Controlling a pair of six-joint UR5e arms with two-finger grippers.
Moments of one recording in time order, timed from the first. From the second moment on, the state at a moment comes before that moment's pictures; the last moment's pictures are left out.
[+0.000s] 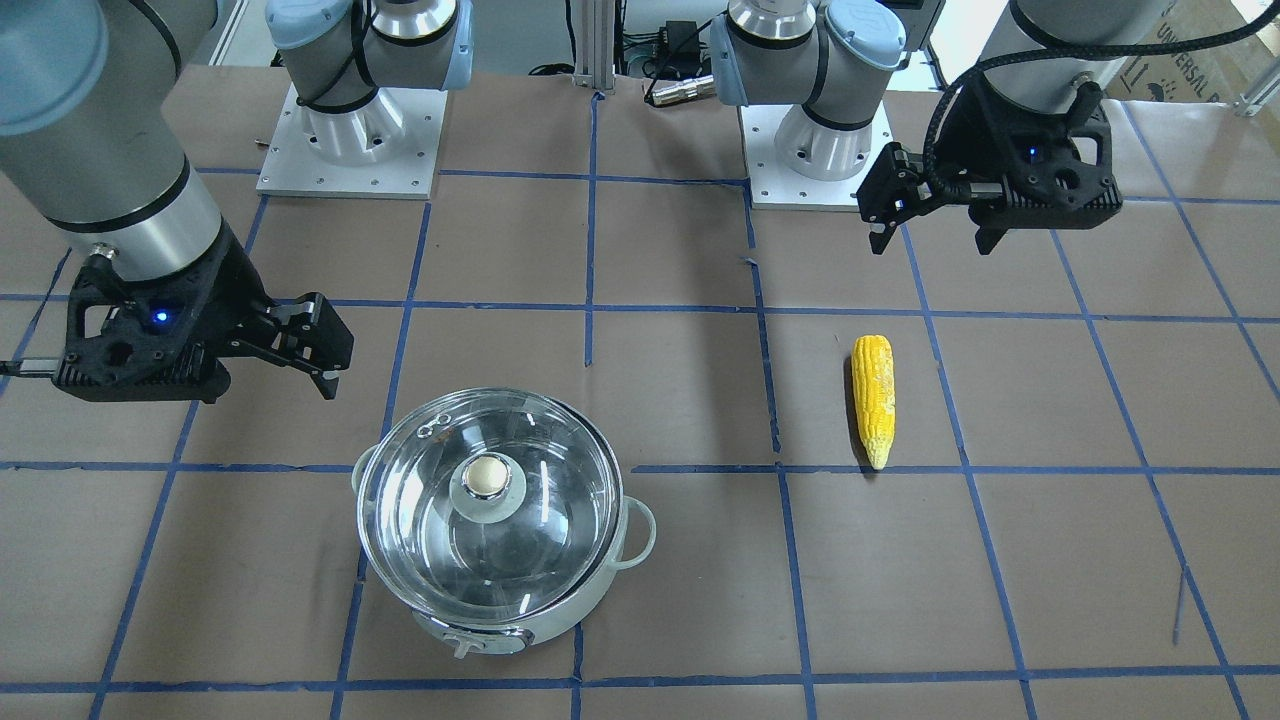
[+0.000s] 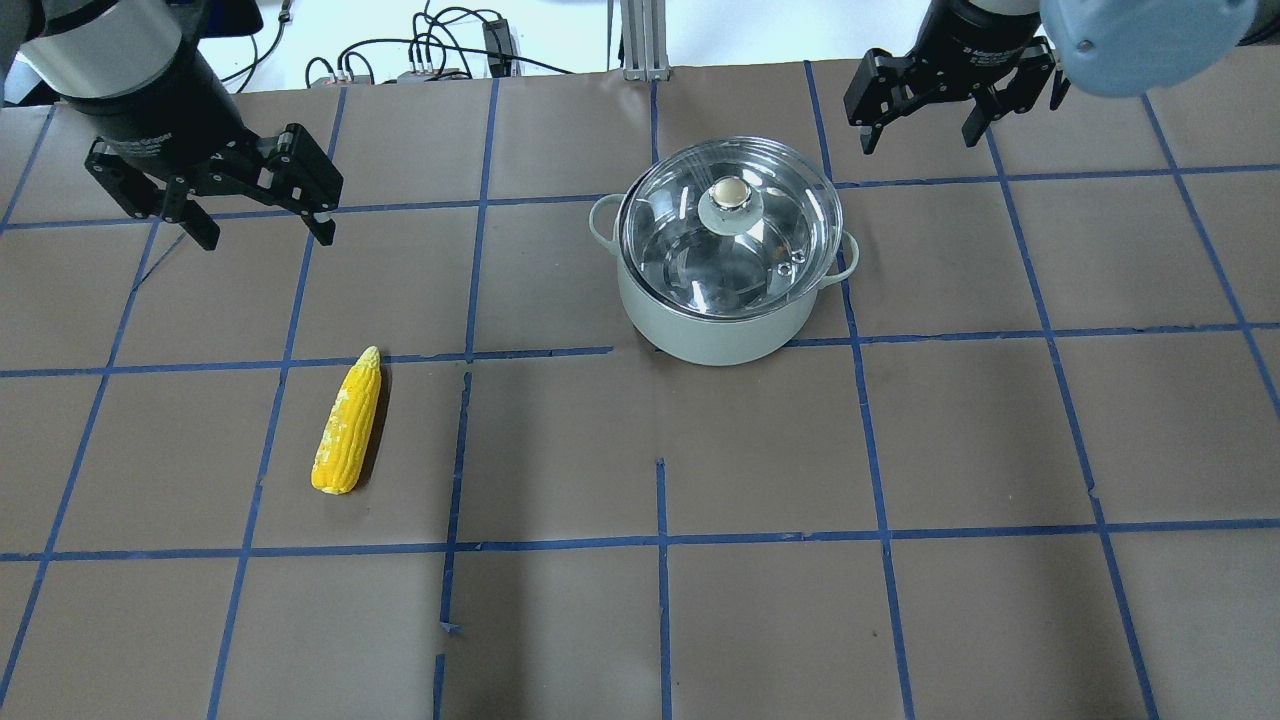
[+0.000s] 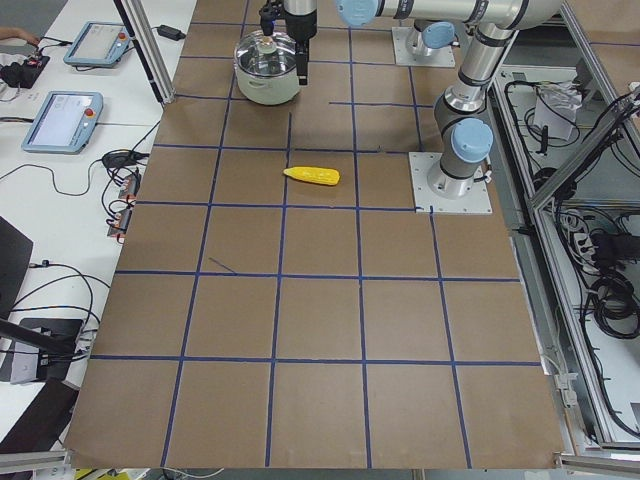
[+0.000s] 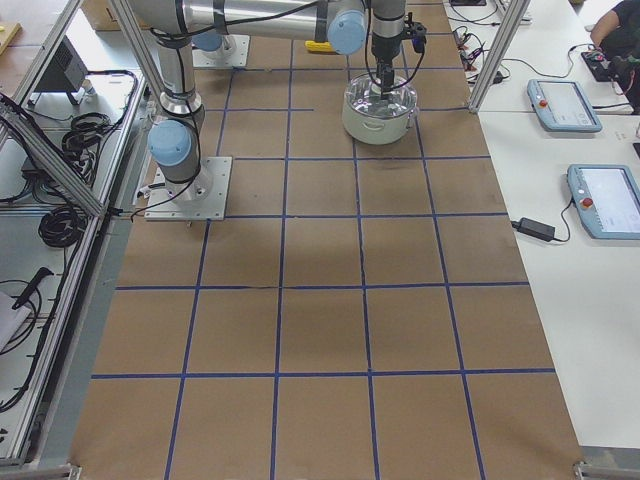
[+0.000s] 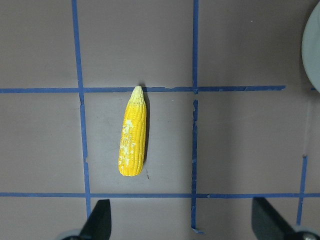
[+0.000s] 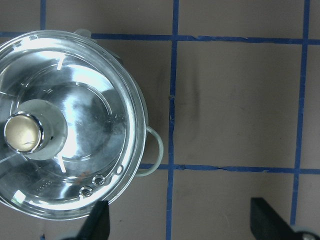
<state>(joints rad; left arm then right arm) -1.49 -1.57 -1.51 -1.67 1.60 0.08 1.56 -1.36 1.43 -1.73 -1.55 -0.04</state>
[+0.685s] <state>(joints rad) -1.49 -1.57 -1.51 -1.67 1.60 0.08 1.76 -1.20 1.29 -1.78 -1.56 0.19</state>
